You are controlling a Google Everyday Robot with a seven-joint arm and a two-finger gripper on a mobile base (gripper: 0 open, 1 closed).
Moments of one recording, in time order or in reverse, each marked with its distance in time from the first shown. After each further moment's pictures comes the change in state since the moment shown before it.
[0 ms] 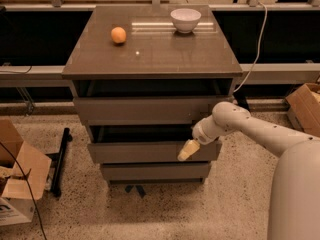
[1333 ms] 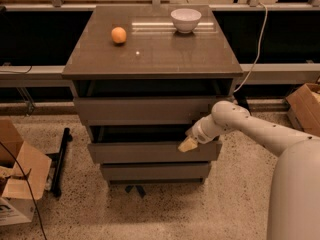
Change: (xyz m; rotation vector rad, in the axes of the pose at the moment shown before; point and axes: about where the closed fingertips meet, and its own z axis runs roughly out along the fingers) arm 0.000 0.000 0.000 0.000 0.000 0.000
